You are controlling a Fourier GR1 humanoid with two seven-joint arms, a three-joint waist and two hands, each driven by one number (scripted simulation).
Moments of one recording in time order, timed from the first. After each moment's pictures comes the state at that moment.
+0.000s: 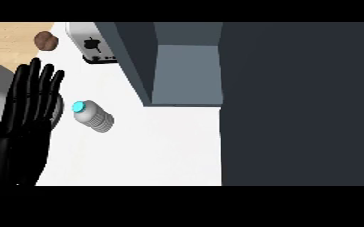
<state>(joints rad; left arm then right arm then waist) 0.01 0.10 -0.03 -2.10 0.00 0.02 0.02 -0.01 -0.08 0.00 -2.10 -0.01 -0.02 0.05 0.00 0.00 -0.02</state>
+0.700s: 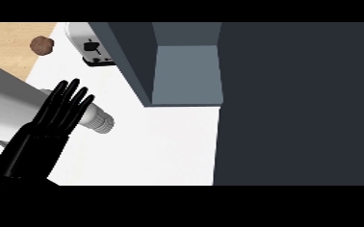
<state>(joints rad) 0.09 0.18 0.01 -1.98 0.48 -0.23 0.21 0.22 -0.04 0.08 -2.22 -0.26 0.08 0.17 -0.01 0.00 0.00</state>
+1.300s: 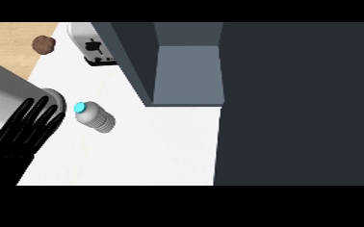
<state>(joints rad) 0.21 0.26 0.18 -1.97 0.69 -0.40 0.28 0.45 -0.03 0.10 -2.32 -0.33 0.17 0.14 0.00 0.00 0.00</state>
